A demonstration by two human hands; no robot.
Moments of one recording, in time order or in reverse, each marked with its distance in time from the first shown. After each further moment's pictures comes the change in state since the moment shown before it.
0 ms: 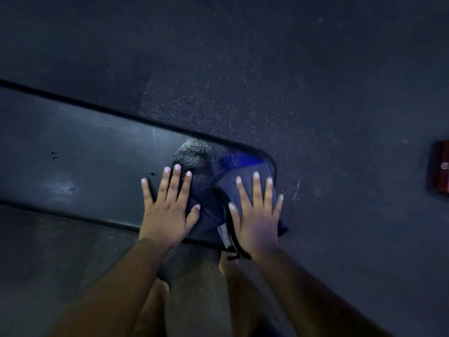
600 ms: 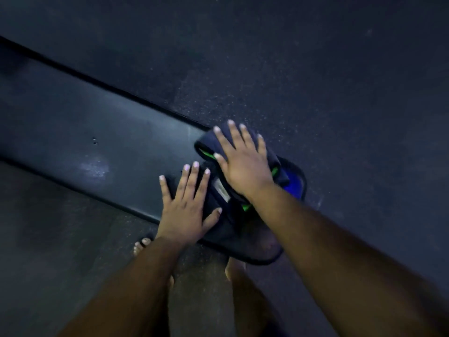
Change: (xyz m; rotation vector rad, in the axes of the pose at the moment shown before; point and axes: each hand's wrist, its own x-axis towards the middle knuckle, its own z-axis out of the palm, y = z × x) left_hand -0.003 -0.007 -0.004 -0.060 0.003 -0.126; right_hand 0.139 -0.092 -0.034 -0.130 -0.052 -0.449
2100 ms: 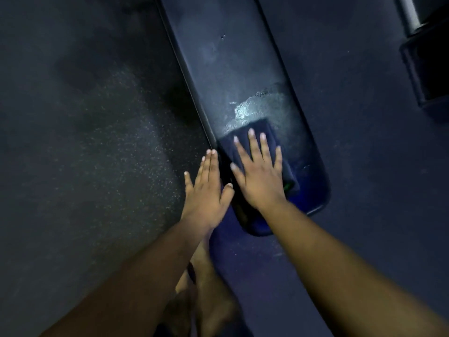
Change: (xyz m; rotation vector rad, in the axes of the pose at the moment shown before) left_hand -0.115 0.119 0.038 -0.870 0.200 -0.825; right_hand -0.096 -0.019 0.049 -0.332 -0.046 -0.633
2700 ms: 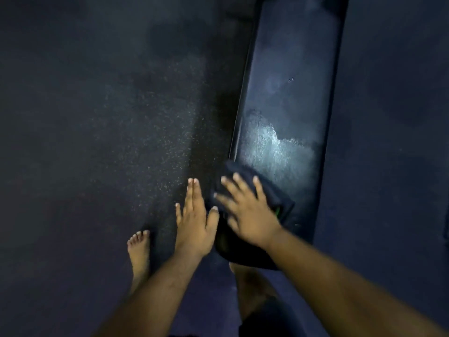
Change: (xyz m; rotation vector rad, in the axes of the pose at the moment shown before) left_hand -0.046 0.058 0.045 -0.422 0.391 -0.552; right_hand 0.019 0.036 -0.023 -0.216 -0.209 -0.917
